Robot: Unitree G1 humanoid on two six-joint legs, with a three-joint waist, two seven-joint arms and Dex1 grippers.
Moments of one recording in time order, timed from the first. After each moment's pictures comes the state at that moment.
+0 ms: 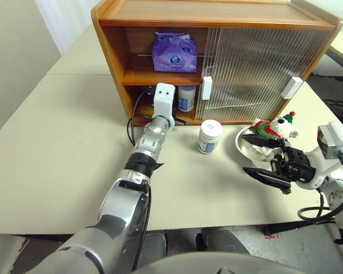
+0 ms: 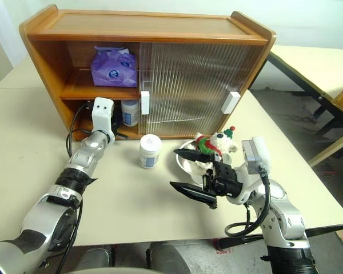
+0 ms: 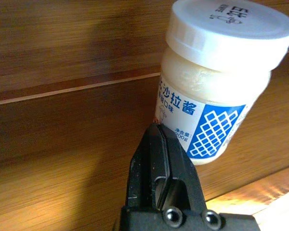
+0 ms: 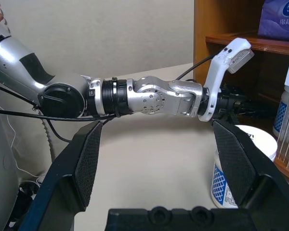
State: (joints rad) left arm -0.73 0.05 -0.04 0.72 0.04 0.14 -0.14; right arm 0.01 -0.59 -0.18 -0.24 0.79 0.25 1.30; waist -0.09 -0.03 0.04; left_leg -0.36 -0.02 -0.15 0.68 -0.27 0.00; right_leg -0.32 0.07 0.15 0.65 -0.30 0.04
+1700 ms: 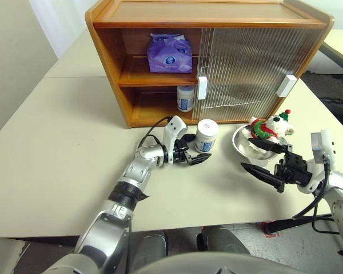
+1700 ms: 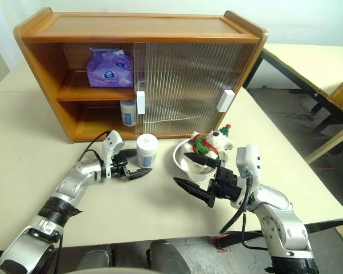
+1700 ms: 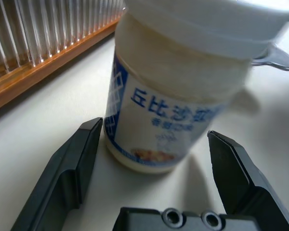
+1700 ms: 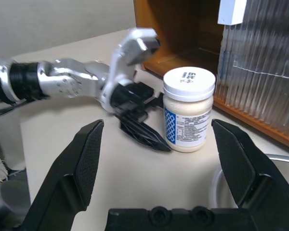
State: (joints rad) left arm -0.44 0.17 -0.26 0.48 -0.12 0.07 -0.86; right arm 0.10 -0.59 -0.18 -0.22 0.65 0.19 1.13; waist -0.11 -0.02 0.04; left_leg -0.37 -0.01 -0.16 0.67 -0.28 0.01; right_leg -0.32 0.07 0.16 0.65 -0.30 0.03
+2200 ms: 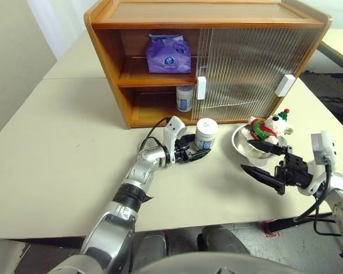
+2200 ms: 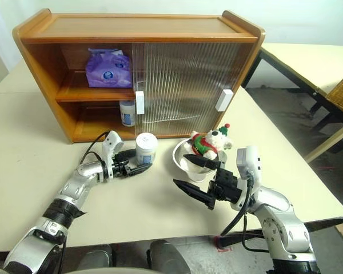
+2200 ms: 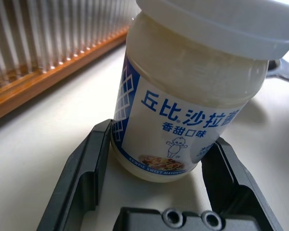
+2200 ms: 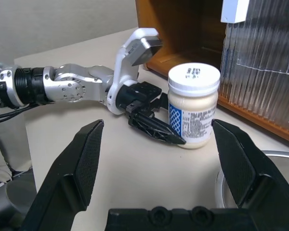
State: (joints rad) left arm -0.38 0.15 -0.20 0.44 -0.13 0.04 -0.80; right arm 0.10 -0.60 -0.18 -0.23 0.66 0.21 1.13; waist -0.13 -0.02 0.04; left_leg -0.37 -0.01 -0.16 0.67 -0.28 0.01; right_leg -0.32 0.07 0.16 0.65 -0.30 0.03
